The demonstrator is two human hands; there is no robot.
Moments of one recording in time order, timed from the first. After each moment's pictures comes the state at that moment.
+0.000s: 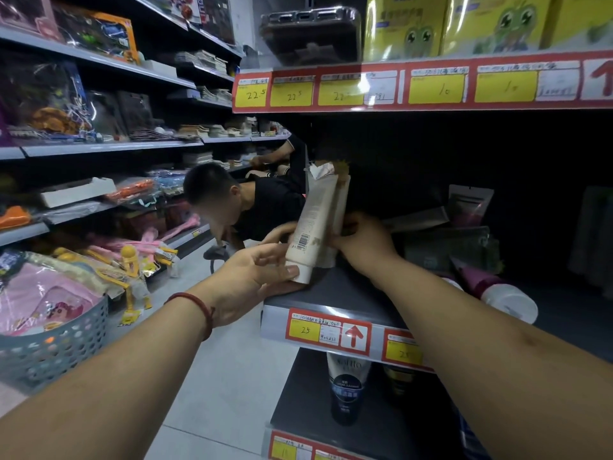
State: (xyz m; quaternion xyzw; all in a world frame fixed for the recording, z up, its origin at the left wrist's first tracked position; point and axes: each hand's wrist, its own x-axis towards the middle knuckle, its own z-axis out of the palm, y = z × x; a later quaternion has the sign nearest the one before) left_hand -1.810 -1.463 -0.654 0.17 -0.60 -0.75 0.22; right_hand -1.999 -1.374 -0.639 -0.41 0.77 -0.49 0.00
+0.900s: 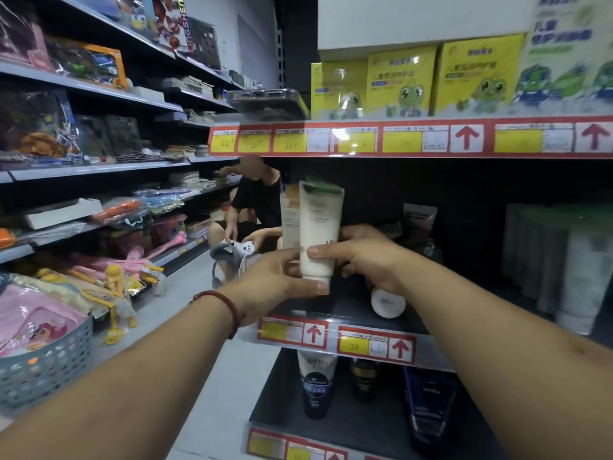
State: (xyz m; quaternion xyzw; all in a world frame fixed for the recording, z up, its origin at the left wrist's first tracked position) left_hand -1.838 -1.389 -0.627 0.14 -0.78 -0.57 0.19; right_hand -1.983 -1.267 -0.589 -0.47 0.67 -0.52 0.24
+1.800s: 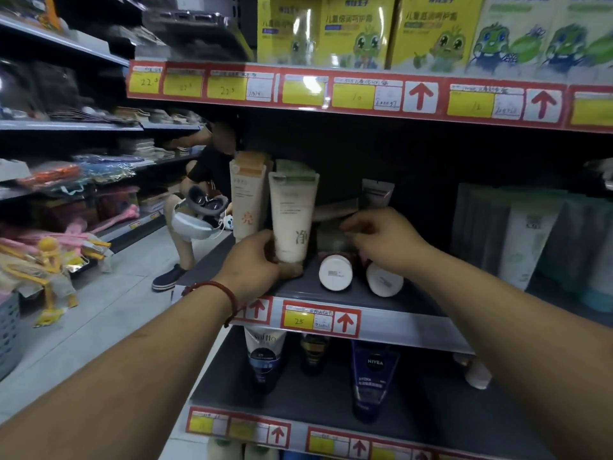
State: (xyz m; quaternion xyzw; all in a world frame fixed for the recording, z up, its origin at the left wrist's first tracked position) left_hand -1.898 -1.373 -0.668 0.23 -0.85 -0.37 0.29; right_hand -2.050 -1.203 -0.611 -0.45 0.81 -0.38 -0.01
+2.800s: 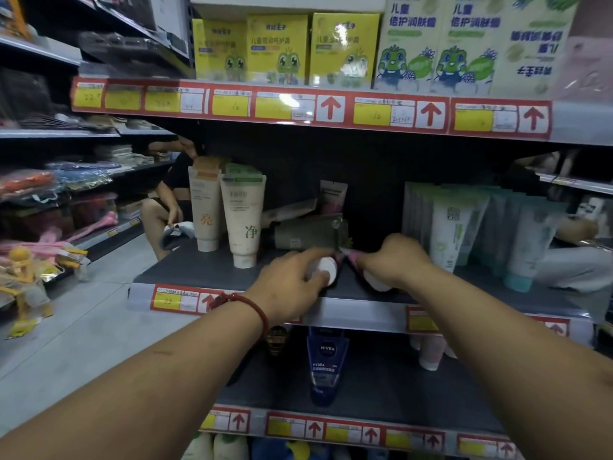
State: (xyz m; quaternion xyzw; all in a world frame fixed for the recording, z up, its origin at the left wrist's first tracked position) left_hand -1.938 -1.257 -0.666 0.13 -0.93 -0.25 0.22; right_hand -2.066 -1.109 -0.616 -0.26 0.93 -0.25 0.00
